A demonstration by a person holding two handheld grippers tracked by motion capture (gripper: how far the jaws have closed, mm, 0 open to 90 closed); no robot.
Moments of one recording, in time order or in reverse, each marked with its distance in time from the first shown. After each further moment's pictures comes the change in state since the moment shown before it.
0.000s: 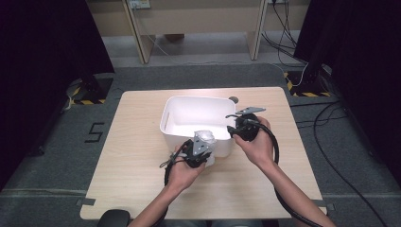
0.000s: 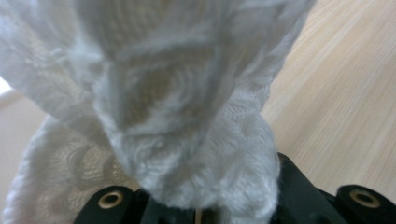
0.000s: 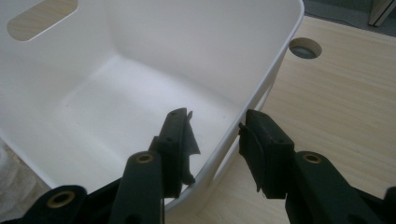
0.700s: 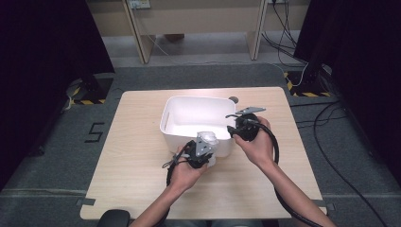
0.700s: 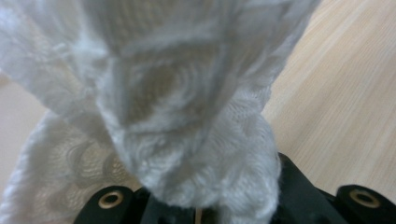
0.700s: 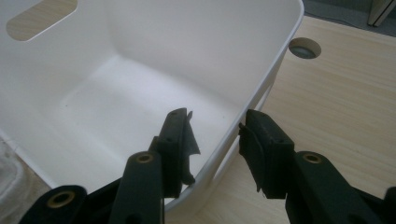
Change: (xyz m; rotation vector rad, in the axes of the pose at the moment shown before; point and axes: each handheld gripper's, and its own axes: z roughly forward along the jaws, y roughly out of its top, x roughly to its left) left arm -0.004 -0.002 0.008 0.018 0.001 0.017; right arm 0.000 0.000 0.000 0.001 -0.002 -0.001
